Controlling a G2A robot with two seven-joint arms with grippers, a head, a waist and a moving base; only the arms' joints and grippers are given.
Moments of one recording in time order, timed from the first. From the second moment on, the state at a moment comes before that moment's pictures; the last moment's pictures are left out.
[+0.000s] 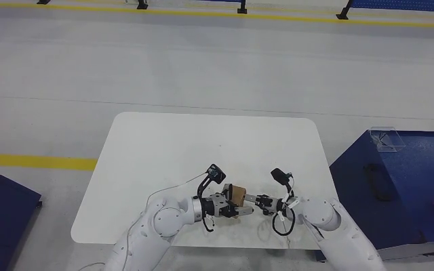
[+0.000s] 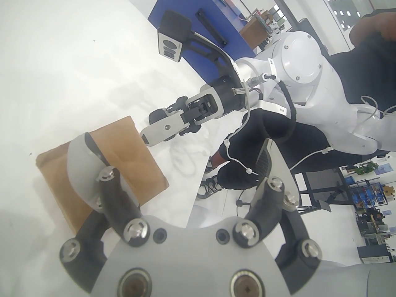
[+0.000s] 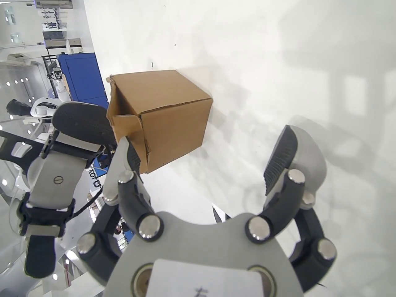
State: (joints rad) left arm 1.02 -1.35 -0.89 -1.32 0.47 -0.59 -0.57; right arm -1.25 -1.01 1.20 -1.54 -0.15 0.21 0.85
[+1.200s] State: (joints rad) left arm 1.03 -1.34 -0.90 -1.35 0.46 -0.58 -0.55; right arm -1.19 -1.04 1.13 -1.51 -0.13 0.23 0.84
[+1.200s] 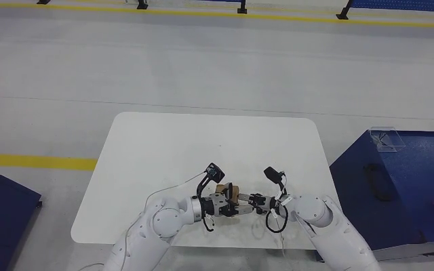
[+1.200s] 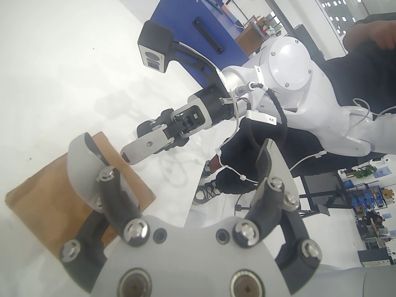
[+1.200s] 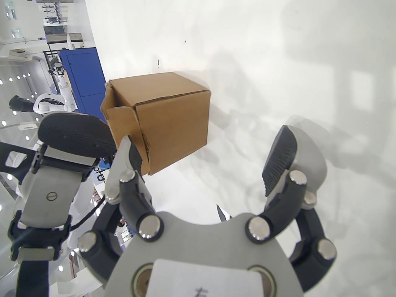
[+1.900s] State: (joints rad) left arm 1.05 -1.33 -0.92 -1.36 0.45 -0.56 -0.55; right arm -1.18 -1.05 1.10 -1.51 -0.14 0.23 0.83
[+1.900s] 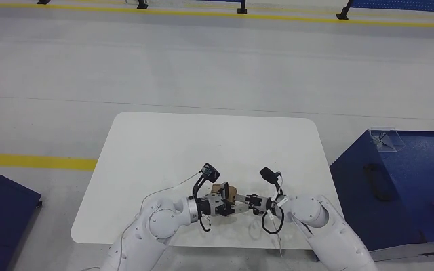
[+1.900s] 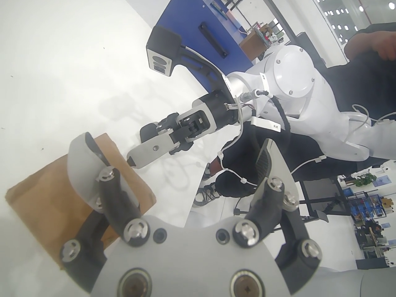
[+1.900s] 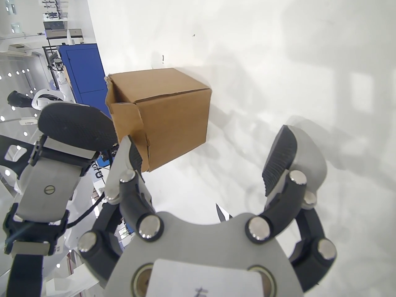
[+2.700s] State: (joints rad) left arm 1.07 -1.31 -0.97 -1.43 0.46 -0.58 -0.50; right arm -1.19 -1.05 1.13 -1.52 -0.06 0.23 0.77
